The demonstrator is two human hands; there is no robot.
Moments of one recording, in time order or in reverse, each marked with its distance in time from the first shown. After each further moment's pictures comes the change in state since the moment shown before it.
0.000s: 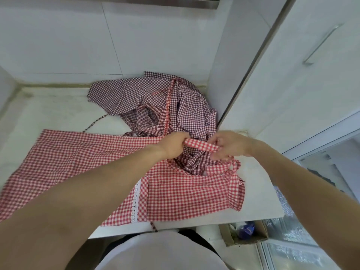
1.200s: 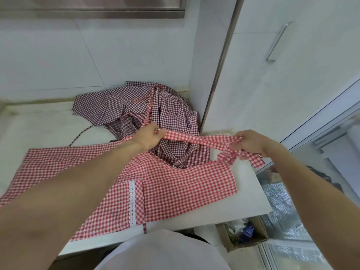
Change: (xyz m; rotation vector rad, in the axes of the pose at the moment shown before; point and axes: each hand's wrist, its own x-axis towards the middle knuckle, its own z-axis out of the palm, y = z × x) left_hand 0.007 0.007 -0.023 -0.050 0.172 -0.225; right_hand -0.040 0.098 -0.047 0.245 0.302 0.175
